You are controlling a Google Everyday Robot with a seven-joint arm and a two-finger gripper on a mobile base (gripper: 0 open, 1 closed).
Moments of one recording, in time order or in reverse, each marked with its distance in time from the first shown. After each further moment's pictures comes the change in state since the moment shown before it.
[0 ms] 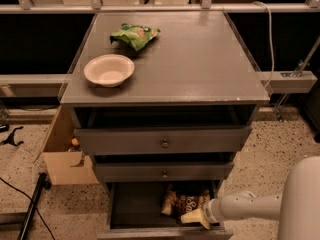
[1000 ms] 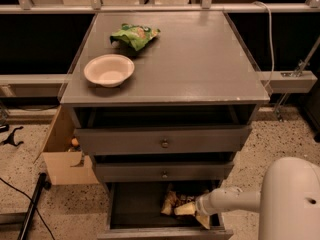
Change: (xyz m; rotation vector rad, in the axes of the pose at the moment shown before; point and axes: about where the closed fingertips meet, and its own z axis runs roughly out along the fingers) arm -0.029 -0.010 0.062 -0.018 -0.010 0.051
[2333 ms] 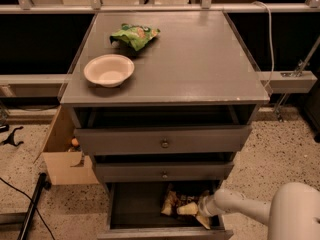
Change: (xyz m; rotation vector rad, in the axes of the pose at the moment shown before) arm 0.004 -0.029 0.046 -0.077 -0.003 0.071
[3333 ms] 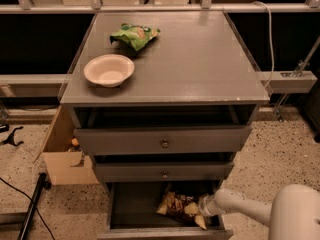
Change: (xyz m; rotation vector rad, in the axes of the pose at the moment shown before) arm 0.000 -0.003 0.002 -0.008 0.000 0.006
